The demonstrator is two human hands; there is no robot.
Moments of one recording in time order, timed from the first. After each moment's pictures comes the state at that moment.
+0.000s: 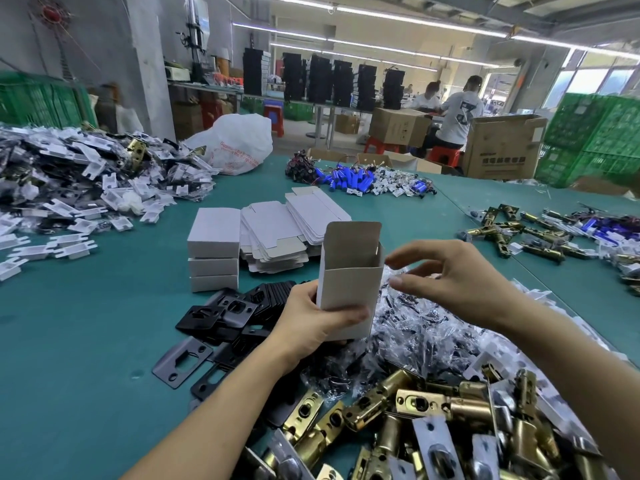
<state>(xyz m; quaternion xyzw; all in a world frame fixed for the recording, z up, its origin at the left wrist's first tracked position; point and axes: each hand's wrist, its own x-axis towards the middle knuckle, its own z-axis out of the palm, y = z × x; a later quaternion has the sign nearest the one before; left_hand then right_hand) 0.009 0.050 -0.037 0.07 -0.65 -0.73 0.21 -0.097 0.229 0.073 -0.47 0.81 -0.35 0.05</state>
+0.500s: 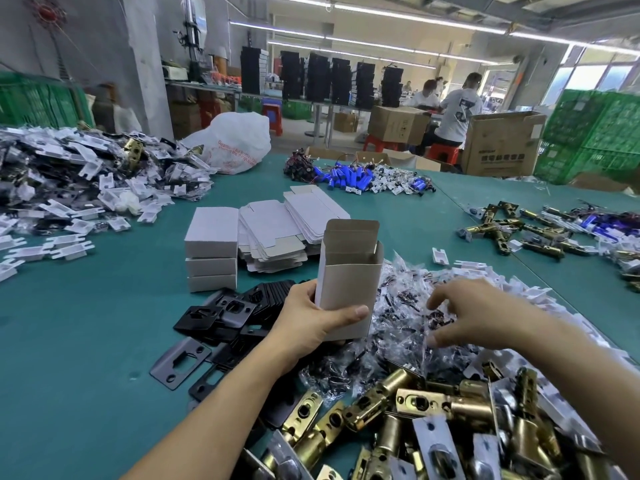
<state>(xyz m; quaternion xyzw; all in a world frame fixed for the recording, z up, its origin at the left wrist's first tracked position) 0.009 0.049 -0.037 0.10 -0.64 -0.73 0.18 -0.122 0.253 0.045 -0.35 0.93 0.02 0.10</state>
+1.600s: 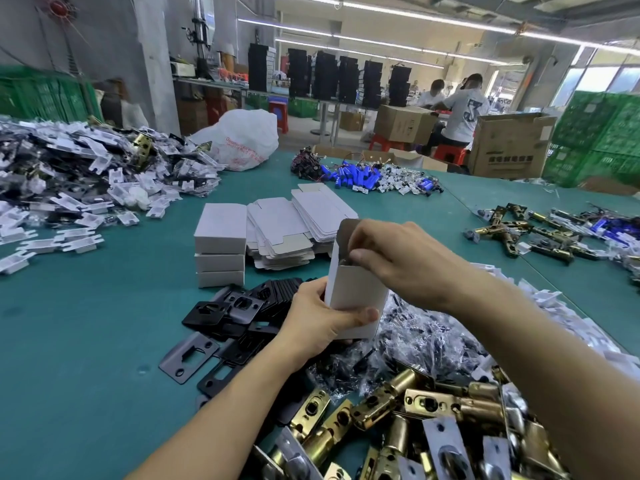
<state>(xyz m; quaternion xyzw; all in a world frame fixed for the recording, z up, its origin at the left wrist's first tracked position) 0.008 0.052 -0.036 0.08 -0.65 -0.73 0.20 -0.068 0.171 0.090 -0.53 0.83 -0.17 -0.02</state>
